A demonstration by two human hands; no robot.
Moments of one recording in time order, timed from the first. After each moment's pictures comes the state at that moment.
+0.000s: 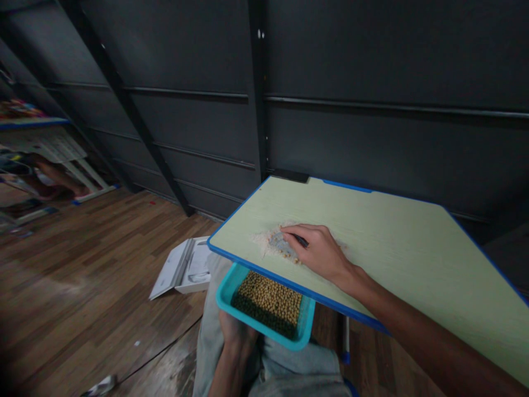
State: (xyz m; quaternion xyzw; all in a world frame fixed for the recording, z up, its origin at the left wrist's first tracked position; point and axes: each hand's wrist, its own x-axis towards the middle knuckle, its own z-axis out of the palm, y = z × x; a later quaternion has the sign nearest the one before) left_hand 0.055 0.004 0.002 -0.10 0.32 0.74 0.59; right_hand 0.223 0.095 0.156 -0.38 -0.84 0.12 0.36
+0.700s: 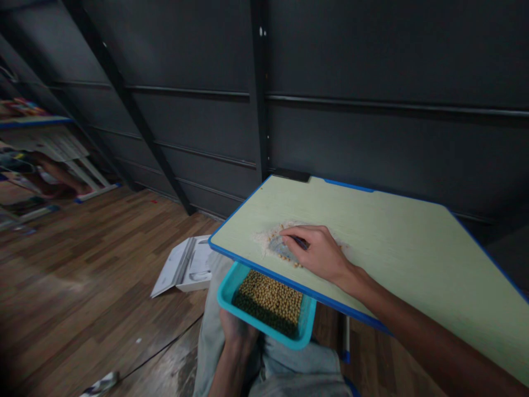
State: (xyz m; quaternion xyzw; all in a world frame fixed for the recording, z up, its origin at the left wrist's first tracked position) left_hand 0.053 0.003 -0.003 -0.07 0.30 0.73 0.61; right_hand 0.222 0.092 0.154 -0.37 -0.84 0.14 0.37
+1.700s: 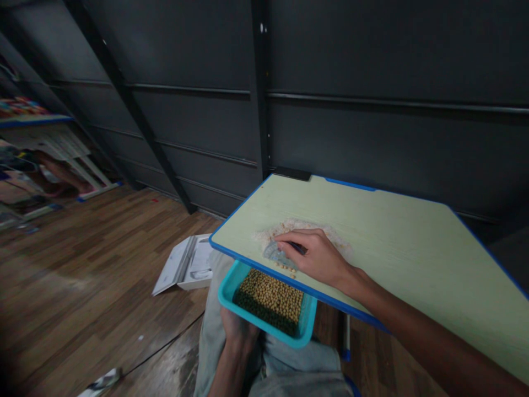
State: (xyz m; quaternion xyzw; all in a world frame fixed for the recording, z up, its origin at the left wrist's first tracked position) left_hand 0.054 0.003 -0.003 -0.06 0.29 0.73 0.62; right_hand 0.217 0.084 0.159 -0.34 -0.86 0.18 0.34
